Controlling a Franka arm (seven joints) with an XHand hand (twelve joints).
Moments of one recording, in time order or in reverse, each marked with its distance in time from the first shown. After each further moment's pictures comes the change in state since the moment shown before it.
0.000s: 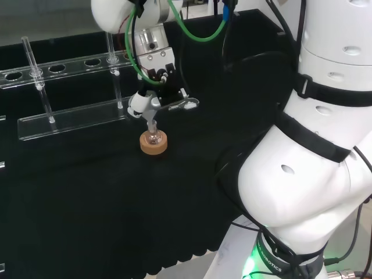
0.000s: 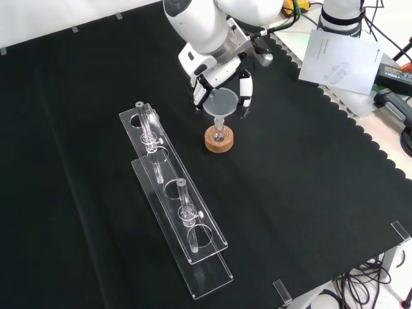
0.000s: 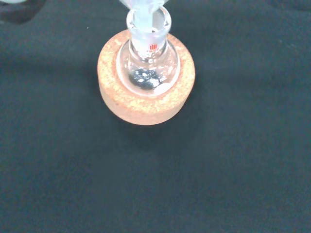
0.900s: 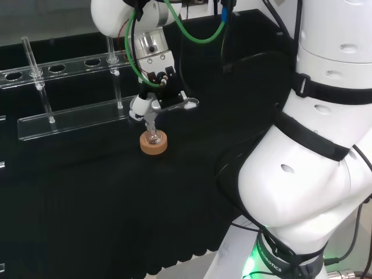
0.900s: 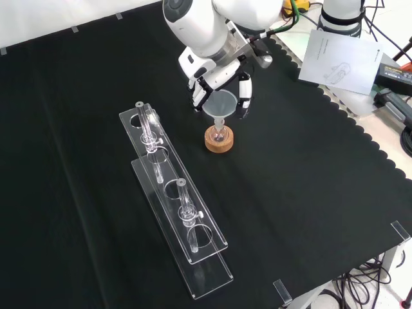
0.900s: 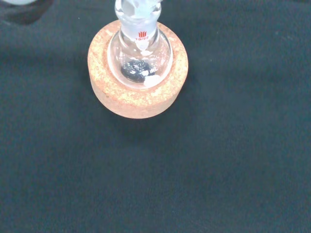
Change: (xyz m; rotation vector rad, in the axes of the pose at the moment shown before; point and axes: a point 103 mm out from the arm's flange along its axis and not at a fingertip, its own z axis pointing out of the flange) arm -0.006 0.003 0.005 0.012 -0.005 0.007
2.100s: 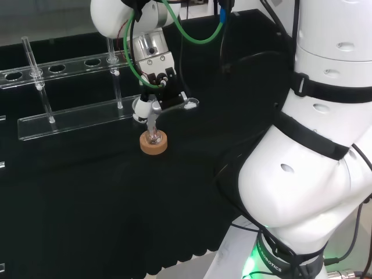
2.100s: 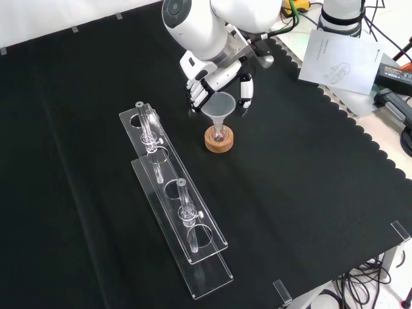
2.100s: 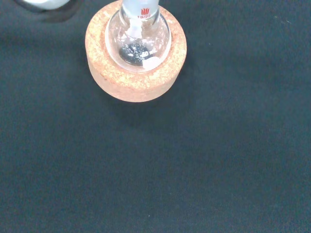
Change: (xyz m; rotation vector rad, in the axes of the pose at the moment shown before) arm 0.000 -0.003 0.005 0.037 -0.010 0.003
